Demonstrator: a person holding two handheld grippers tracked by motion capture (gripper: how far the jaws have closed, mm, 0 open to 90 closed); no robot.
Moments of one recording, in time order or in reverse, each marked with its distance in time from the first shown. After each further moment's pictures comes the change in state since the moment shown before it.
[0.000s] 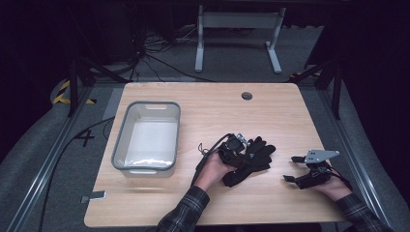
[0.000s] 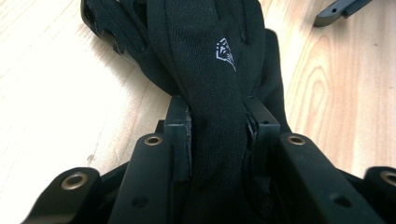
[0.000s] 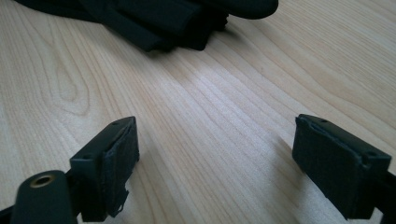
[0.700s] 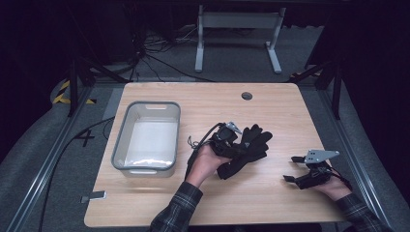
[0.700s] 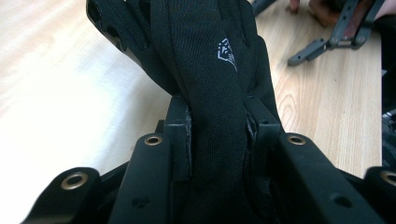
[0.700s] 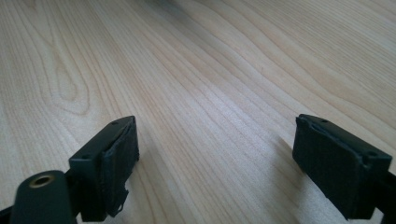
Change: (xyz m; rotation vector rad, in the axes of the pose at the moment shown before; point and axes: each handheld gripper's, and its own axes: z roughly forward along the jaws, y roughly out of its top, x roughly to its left) left arm 0.000 0.011 -0.063 -0.101 0.039 -0.047; right arm 0.000 0.000 0.000 0.001 -0.001 -0.003
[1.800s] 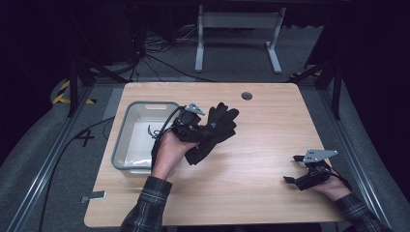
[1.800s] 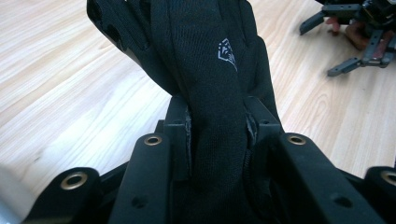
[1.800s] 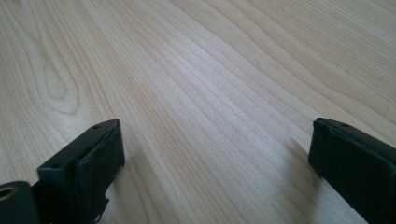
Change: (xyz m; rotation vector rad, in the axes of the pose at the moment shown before) left arm 0.032 -0.022 -0.105 -0.059 0.171 -0.079; right arm 0.000 0.001 0.003 0.027 -0.018 0.014
